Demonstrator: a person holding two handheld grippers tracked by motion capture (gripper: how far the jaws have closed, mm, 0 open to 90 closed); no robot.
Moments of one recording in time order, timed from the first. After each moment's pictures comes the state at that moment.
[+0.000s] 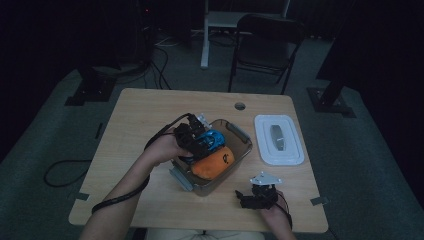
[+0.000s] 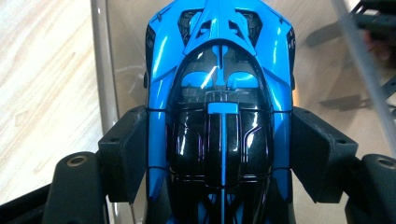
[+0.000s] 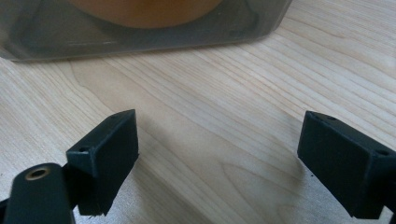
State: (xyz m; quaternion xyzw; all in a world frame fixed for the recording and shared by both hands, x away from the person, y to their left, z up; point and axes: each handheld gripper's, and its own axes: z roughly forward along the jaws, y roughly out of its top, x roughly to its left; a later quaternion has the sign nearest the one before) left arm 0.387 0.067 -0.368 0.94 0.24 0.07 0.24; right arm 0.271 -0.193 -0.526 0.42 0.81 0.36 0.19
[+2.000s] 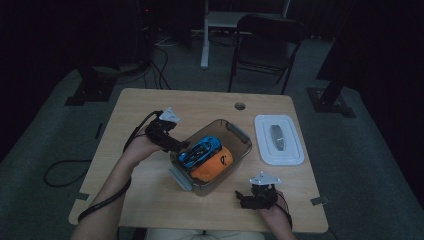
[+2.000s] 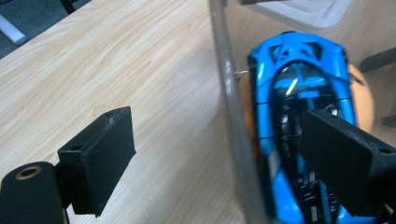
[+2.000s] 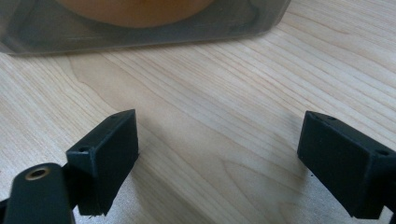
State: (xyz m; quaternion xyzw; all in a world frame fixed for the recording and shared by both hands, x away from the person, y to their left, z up) left arm 0.398 0.155 -0.382 0.88 0.28 0.13 0.36; right arm 0.272 -0.192 -0.527 0.42 0.82 0.35 0.18
